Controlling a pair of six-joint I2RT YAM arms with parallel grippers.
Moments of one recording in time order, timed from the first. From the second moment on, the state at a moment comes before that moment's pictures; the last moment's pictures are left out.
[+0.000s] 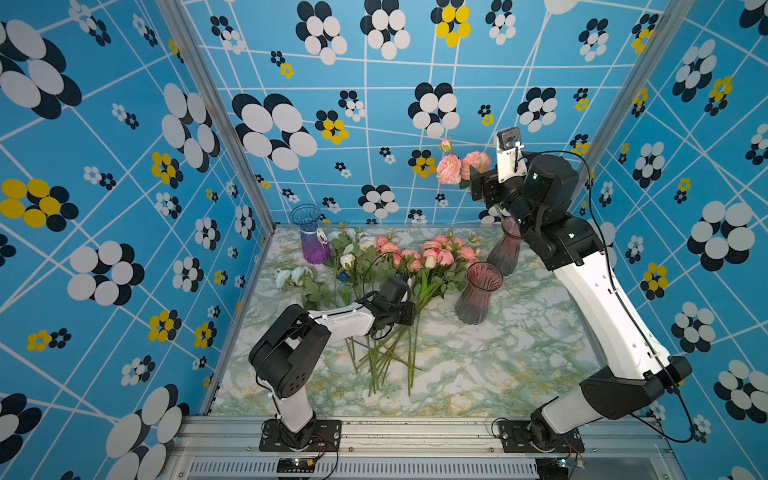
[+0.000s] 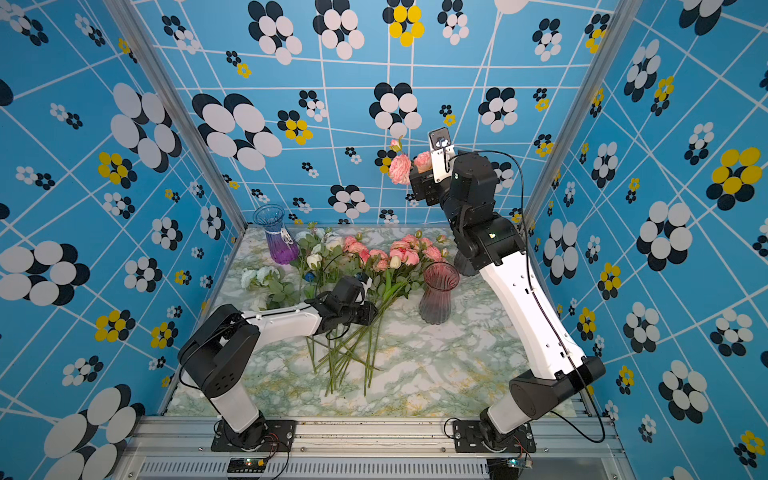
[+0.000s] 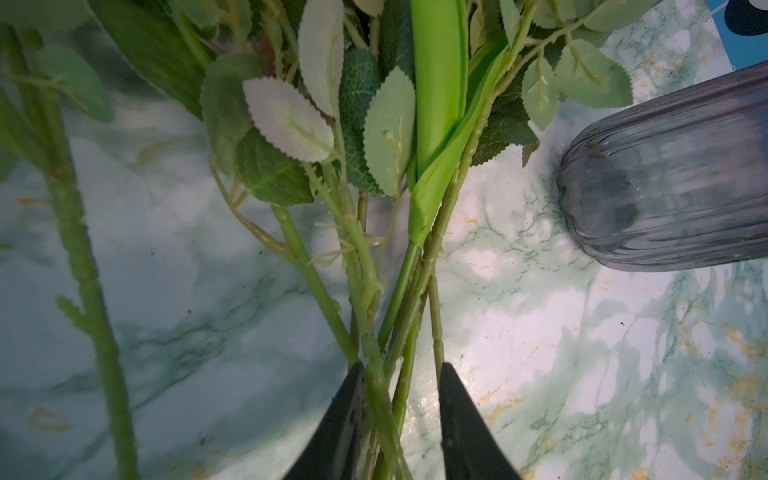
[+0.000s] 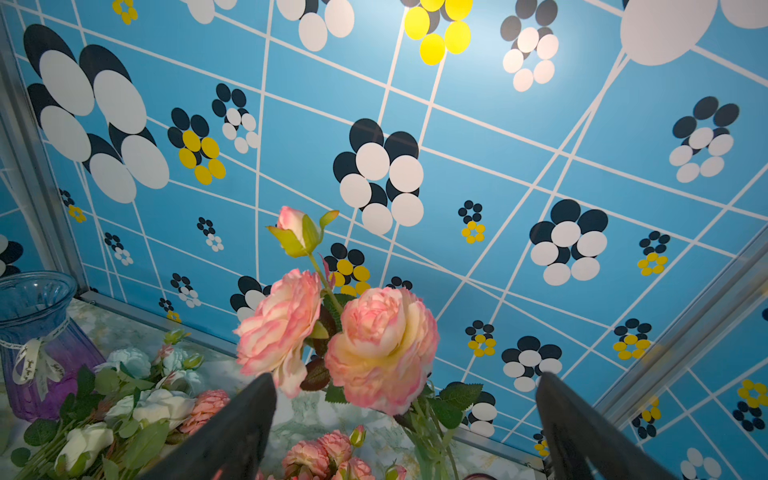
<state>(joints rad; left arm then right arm) -0.68 1.74 0.96 -0.03 0.10 -0.45 0.47 1.55 1.98 -0.43 0.34 -0.28</state>
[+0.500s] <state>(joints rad) -0.67 1.79 1.09 -0.07 0.07 -0.42 0.47 1.46 1.85 -0.42 0.31 -0.24</state>
